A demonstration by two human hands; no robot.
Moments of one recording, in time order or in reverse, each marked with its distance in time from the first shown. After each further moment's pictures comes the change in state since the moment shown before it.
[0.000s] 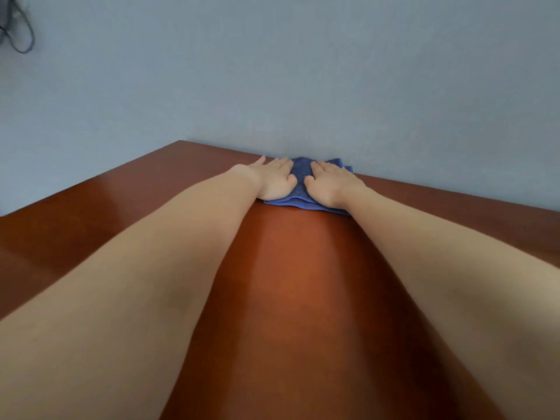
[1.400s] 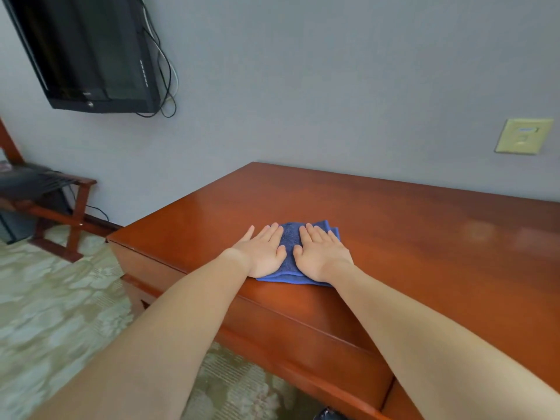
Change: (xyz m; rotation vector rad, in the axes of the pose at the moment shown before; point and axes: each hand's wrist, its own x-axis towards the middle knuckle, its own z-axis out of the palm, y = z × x) left_hand -0.383 0.064 0.040 -0.036 -0.061 -0.122; right_hand -0.350 -0.130 0.014 0.075 -0.030 -0.132
